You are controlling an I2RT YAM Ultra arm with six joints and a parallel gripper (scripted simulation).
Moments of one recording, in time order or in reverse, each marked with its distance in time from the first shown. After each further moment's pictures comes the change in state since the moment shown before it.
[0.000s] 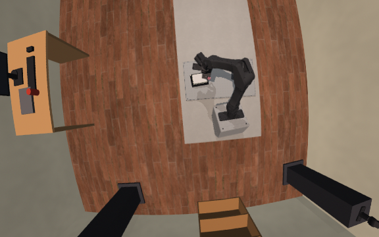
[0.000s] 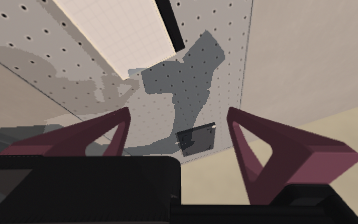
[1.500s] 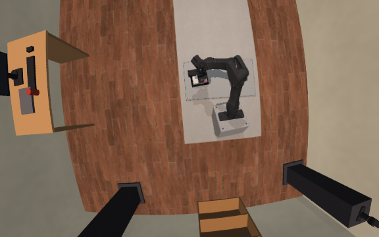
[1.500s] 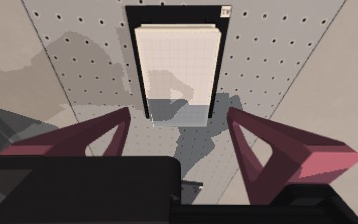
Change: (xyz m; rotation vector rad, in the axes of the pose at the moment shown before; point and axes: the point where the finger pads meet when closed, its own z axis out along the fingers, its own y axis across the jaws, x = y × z) arm -0.061 0.050 0.023 -0.179 -0.227 -0.387
